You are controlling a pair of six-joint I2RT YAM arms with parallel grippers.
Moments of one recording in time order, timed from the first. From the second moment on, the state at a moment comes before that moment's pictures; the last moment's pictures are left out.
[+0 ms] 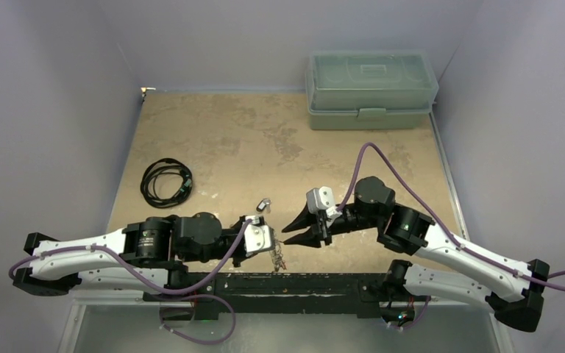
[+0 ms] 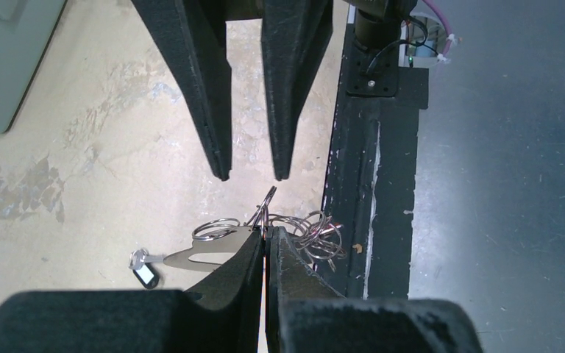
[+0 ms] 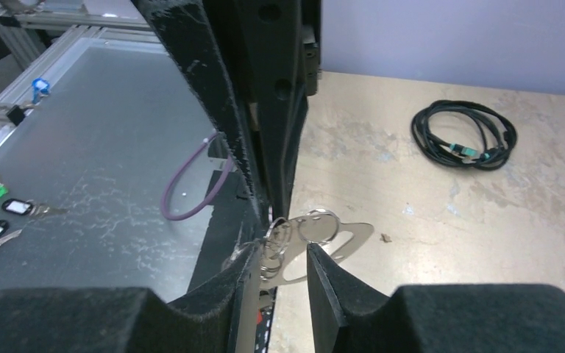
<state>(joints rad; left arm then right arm) -1.47 0.78 0.97 -0.59 -0.13 0.09 1.04 0.86 0.84 -0.16 -0.65 -0.13</state>
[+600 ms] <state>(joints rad) -1.47 0.76 0.97 -0.58 -0.11 0.09 1.04 0.84 0.82 -0.11 -0.58 -0.08</state>
